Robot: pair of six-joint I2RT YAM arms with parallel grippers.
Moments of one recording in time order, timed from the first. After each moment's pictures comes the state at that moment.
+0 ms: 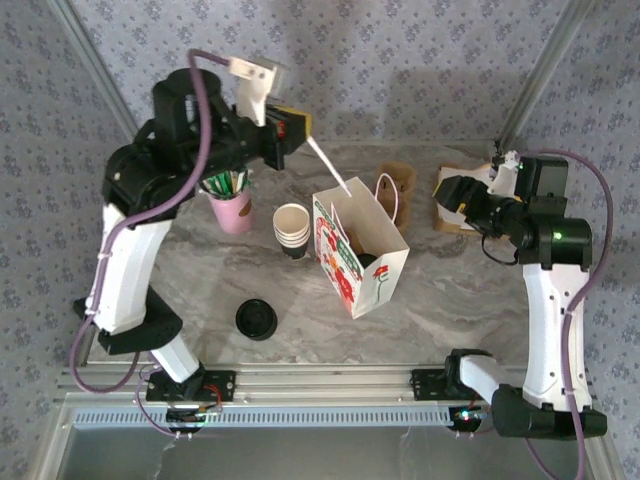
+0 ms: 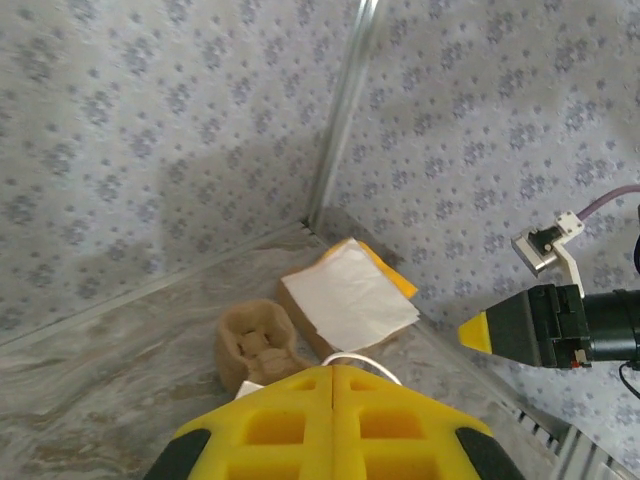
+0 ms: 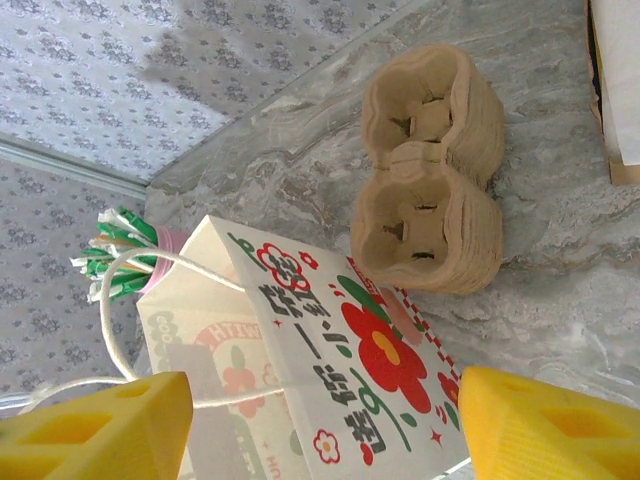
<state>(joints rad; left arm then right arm) -0.79 1.69 2.62 -1.14 0.09 -0.25 -0.06 1.07 1.52 -1.13 -0.47 0.50</state>
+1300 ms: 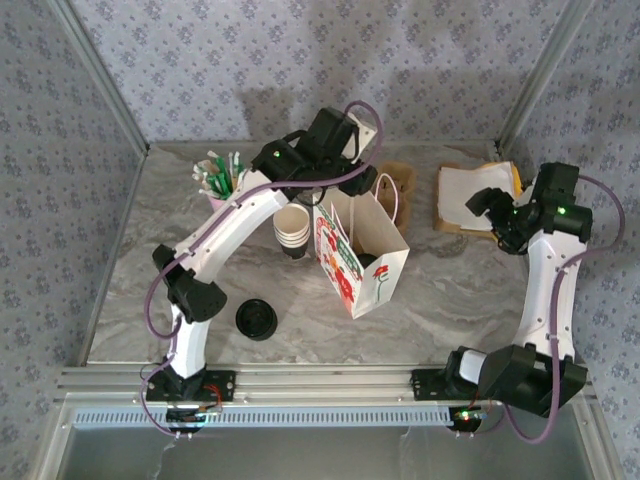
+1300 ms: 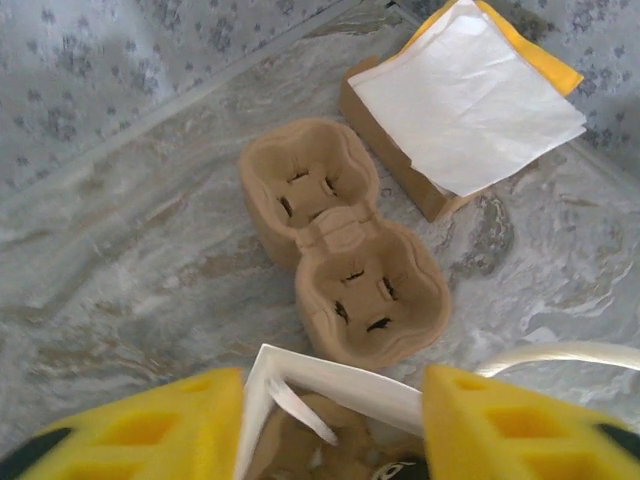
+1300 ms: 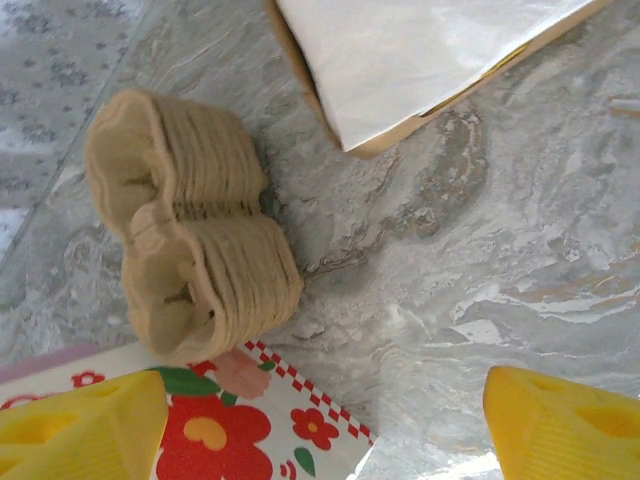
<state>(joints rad) -0.84 1.97 2.32 -1.02 -0.04 -0.13 -0.36 1.21 1.36 -1.15 -0.36 0.49</state>
